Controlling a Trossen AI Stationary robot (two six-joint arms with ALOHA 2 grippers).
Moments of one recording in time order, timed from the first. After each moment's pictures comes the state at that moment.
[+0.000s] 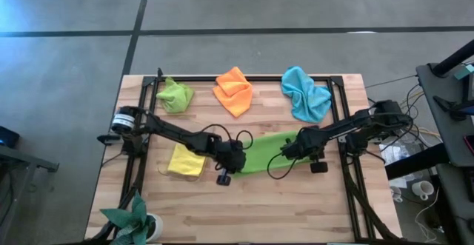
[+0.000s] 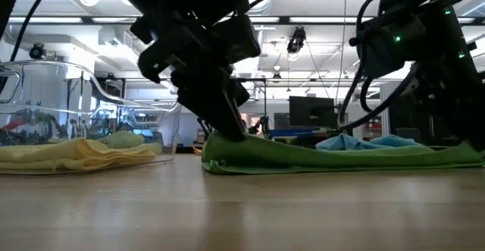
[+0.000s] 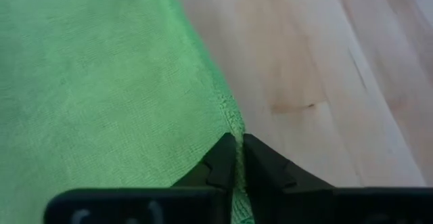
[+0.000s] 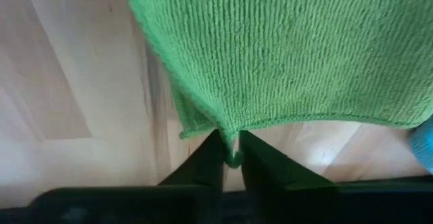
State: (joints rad) left arm -0.13 1.84 1.10 -0.16 0.18 0.06; right arm 0.17 1.59 0.80 -1.18 0.05 0.12
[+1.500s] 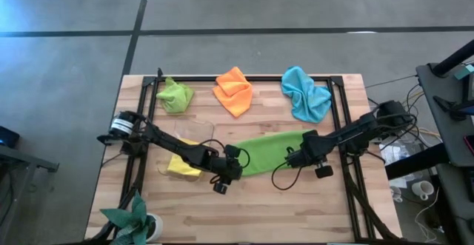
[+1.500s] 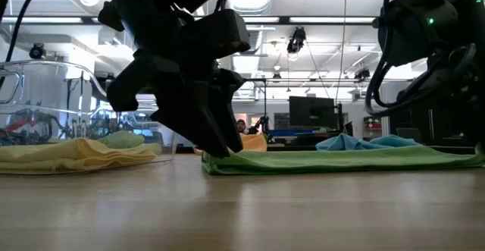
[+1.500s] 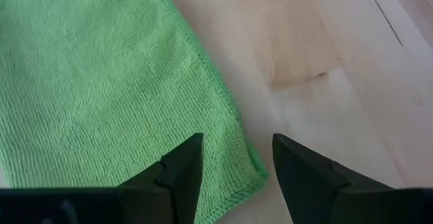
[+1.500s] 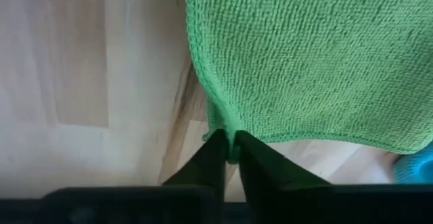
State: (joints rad) left arm -0.27 1.85 1.08 -0.16 -0.12 0.13; right arm 0.29 1.55 0.77 -1.13 0.07 0.06
